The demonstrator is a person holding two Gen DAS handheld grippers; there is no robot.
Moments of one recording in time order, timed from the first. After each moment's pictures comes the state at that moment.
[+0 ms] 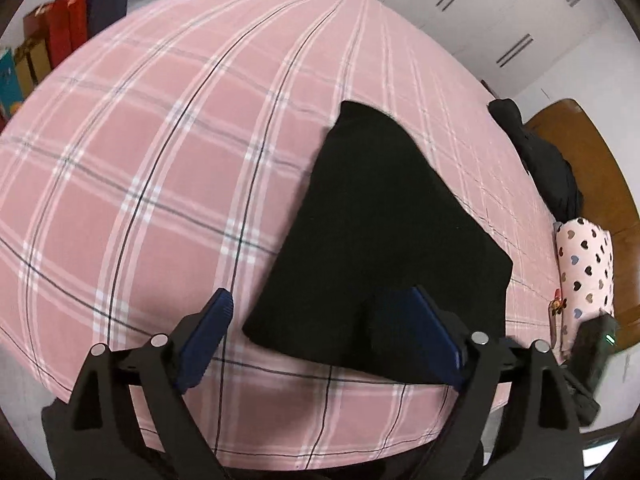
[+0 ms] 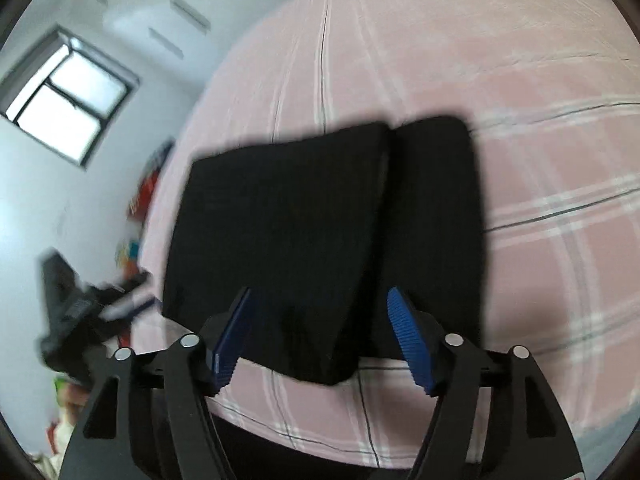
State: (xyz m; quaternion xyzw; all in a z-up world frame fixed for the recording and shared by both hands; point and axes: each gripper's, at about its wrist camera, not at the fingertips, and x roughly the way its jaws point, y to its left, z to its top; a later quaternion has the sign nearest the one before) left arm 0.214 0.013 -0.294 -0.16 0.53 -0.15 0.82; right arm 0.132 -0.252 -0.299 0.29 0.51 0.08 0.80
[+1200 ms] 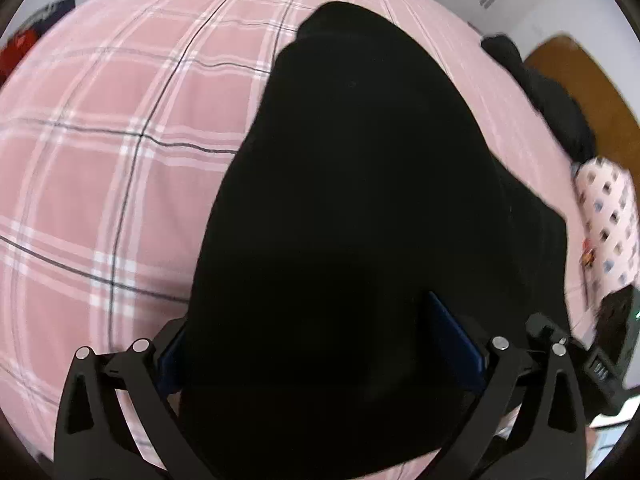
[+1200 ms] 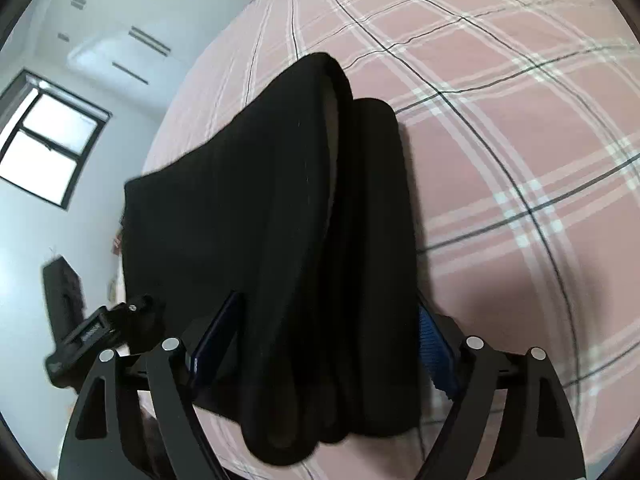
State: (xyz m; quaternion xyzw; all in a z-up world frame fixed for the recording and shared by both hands) left arm 0.259 -0.067 -0.353 -0.09 0.57 -0.18 0.80; right arm 0.130 -0.309 -0.349 0.35 0.49 0.02 0.80
